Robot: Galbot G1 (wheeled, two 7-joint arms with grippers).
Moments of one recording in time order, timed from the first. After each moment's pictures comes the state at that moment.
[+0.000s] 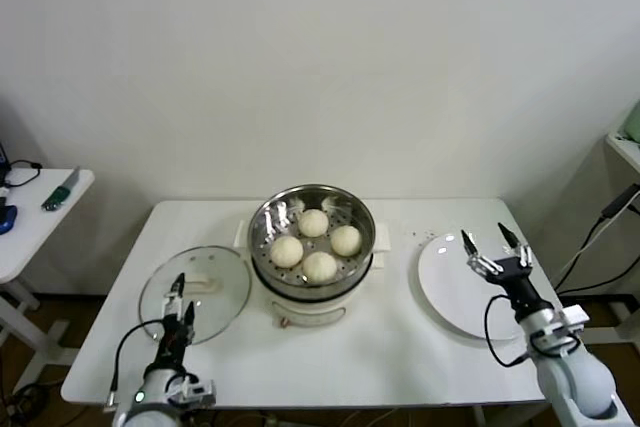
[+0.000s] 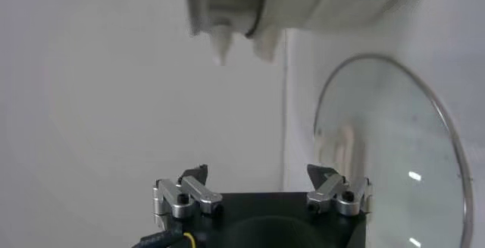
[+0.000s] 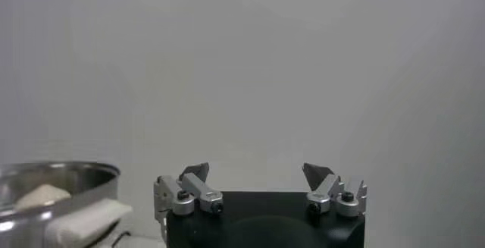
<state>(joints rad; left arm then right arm) 1.51 -1.22 -0.46 -1.87 1.29 0.33 -0.02 -1.35 1.05 0.63 1.73 0.53 0.17 -0.21</state>
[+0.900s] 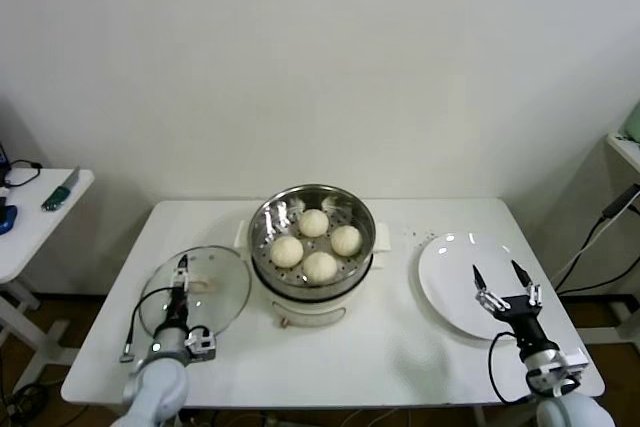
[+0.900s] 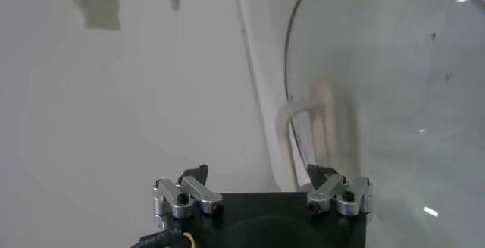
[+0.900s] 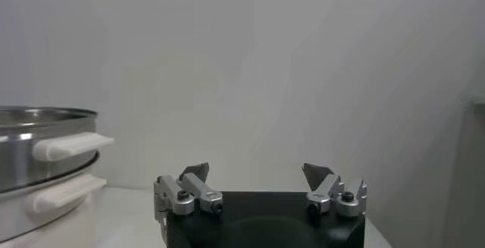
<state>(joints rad) 1.21 -1.20 -0.40 -1.50 1.39 0.33 0.00 -1.45 1.19 0.72 1.71 0.39 0.19 -0.21</state>
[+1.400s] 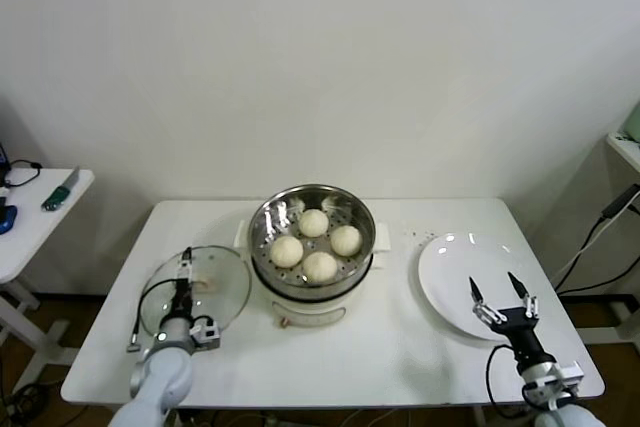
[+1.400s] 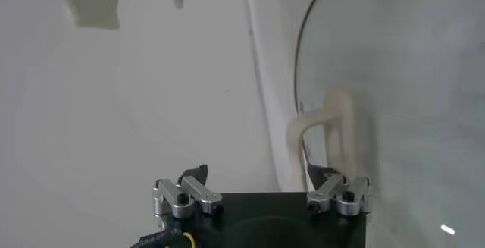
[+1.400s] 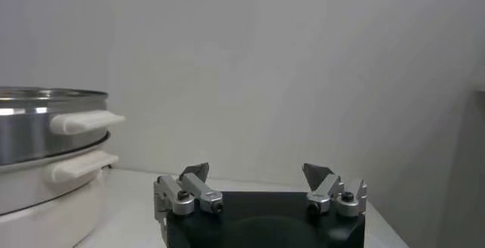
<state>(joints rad) 1.14 -1.20 -0.36 -1.44 1.35 0.34 -0.03 -1.48 1.22 0.72 1.70 0.35 0.20 -0.23</state>
